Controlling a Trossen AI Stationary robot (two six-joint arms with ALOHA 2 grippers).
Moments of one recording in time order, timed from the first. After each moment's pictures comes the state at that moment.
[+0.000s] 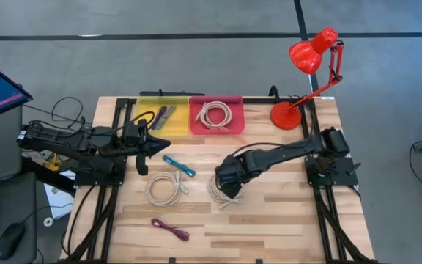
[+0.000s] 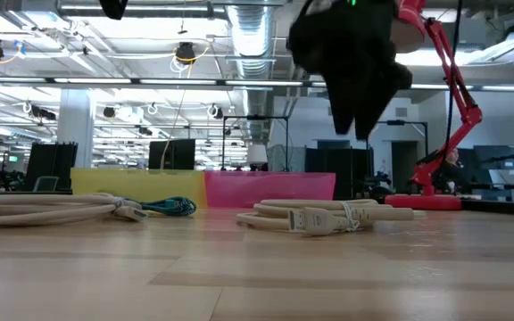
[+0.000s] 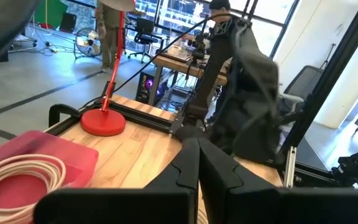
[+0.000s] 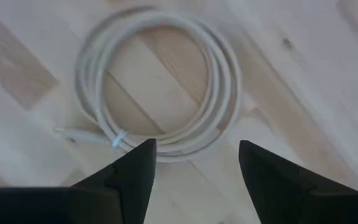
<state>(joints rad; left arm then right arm) -0.24 0.71 0.71 -0.04 -0.37 -0.24 0.22 1.86 1.52 -1.11 0.13 0.91</state>
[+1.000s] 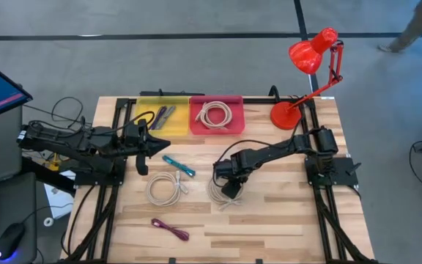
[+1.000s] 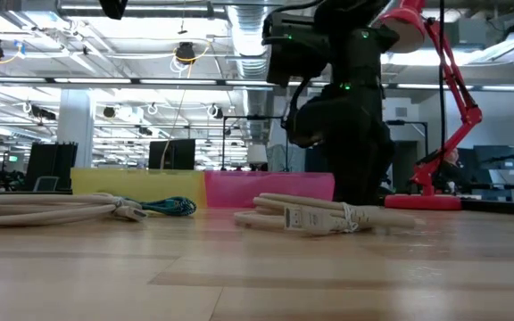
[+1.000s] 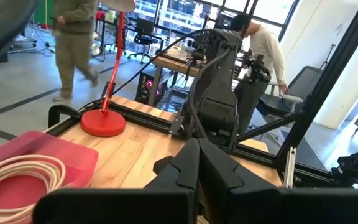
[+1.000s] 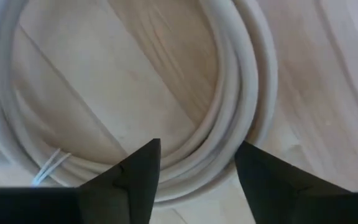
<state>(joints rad) -0.24 0.71 0.71 -0.04 -0.37 -0.24 0.12 1.97 1.31 -0.83 -0.06 0.70</state>
